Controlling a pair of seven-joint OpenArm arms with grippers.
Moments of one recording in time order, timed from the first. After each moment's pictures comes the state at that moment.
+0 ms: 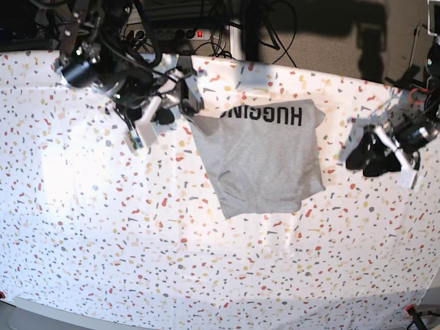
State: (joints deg) left arm 5.4 -34.5 -1.6 84.0 -51.1 -36.1 30.9; right arm -17.5 -1.6 12.5 122.1 29.9 32.9 -71.2
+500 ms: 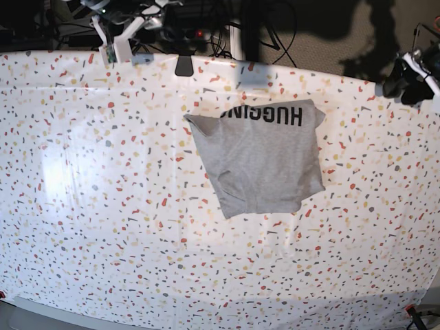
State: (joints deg) left arm 37.7 -34.8 -23.5 96.8 -48.8 -34.9 32.1; right arm -47.4 -9.5 23.2 130.8 30.2 34.0 -63.4
